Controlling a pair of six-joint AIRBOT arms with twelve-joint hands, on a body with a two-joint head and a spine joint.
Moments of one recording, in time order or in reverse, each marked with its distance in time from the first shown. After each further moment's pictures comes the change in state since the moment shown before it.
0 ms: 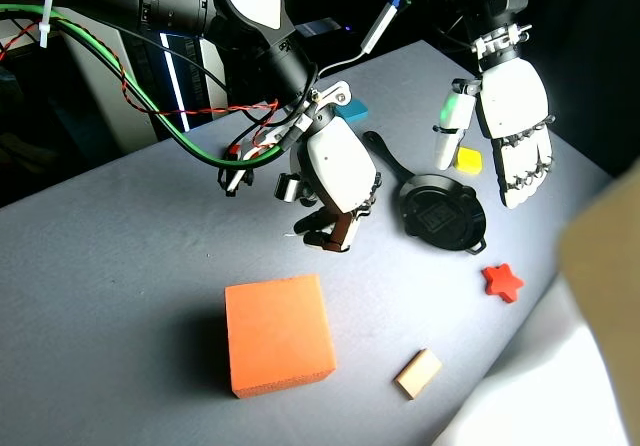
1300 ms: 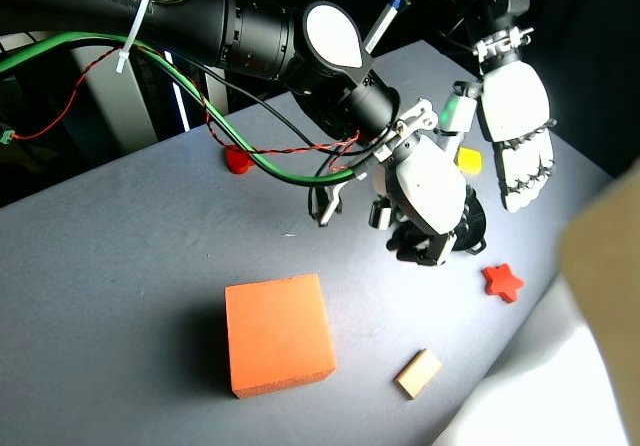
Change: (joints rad) left arm -0.003 -0.057 0.106 0.012 0.002 0.003; right arm 0.027 -0.198 0.391 -0.113 0.301 0.133
